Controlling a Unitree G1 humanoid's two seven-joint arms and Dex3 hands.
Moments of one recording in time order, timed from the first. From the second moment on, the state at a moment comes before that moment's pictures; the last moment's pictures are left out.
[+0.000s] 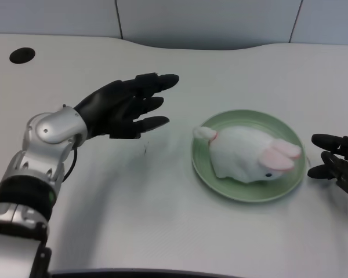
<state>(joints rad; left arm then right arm) -0.82 0.20 -0.05 1.02 0.05 -0.33 -0.66 -0.51 -0.21 -0.26 1.17 0.14 -0.53 0.36</state>
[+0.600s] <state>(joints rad) -0.47 0.24 0.12 0.75 -0.16 -0.06 -0.63 -0.52 -0.22 -0.26 1.17 0.13 -0.51 0.34</state>
